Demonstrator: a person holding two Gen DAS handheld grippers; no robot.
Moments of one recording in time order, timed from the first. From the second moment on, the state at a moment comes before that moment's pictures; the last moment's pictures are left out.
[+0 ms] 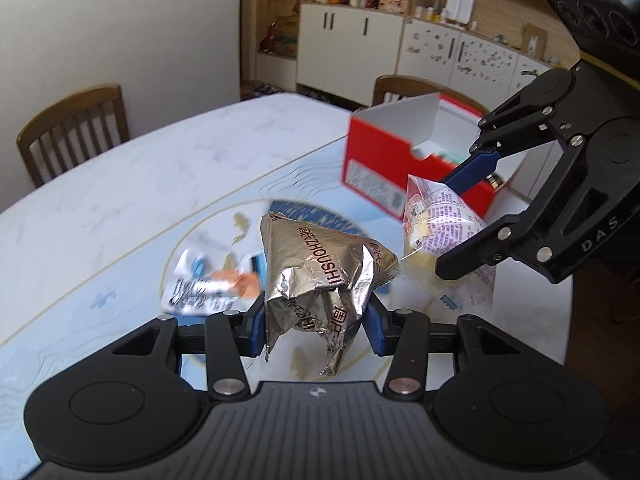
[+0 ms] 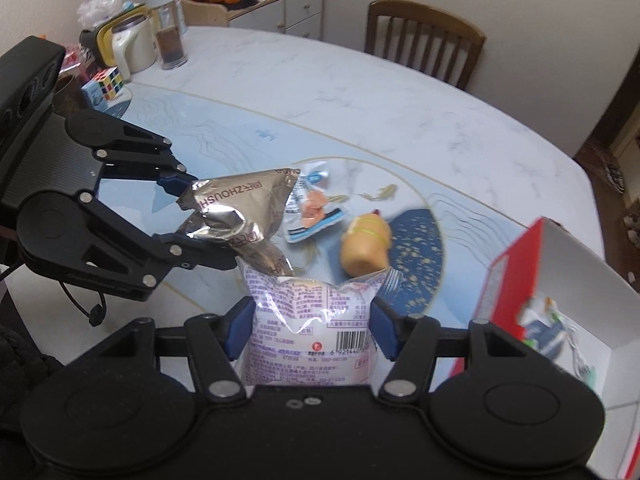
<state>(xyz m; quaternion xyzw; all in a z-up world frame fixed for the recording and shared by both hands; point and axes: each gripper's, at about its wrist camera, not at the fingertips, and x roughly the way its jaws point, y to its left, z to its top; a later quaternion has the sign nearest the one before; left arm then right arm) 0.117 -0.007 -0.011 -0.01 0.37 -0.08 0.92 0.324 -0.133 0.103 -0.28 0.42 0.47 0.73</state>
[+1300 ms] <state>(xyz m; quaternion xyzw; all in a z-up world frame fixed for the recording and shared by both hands) 0.234 -0.165 0.031 0.06 0.34 -0.16 0.92 0.440 -0.324 0.144 -0.24 0.39 0.37 0.81</state>
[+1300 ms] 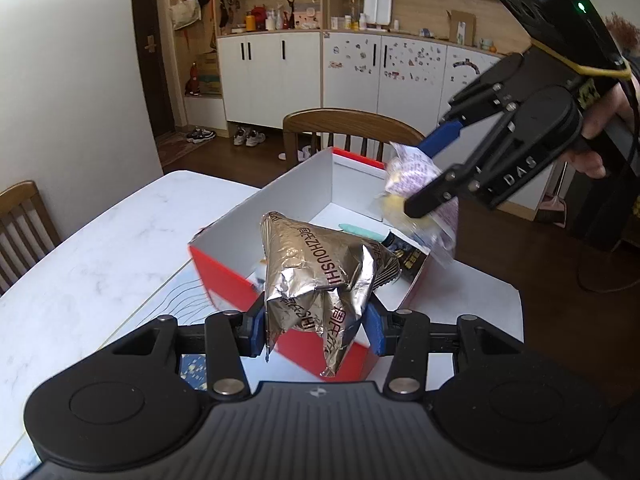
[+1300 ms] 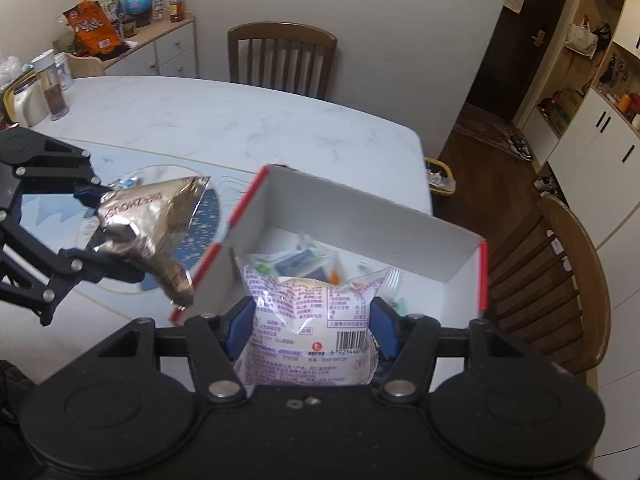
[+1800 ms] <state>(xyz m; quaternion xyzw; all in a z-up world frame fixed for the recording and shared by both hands) 0.291 -0.205 0.014 0.07 0.39 -0.17 0.90 0.496 -0.350 0.127 -0.24 0.39 0.35 0.81</state>
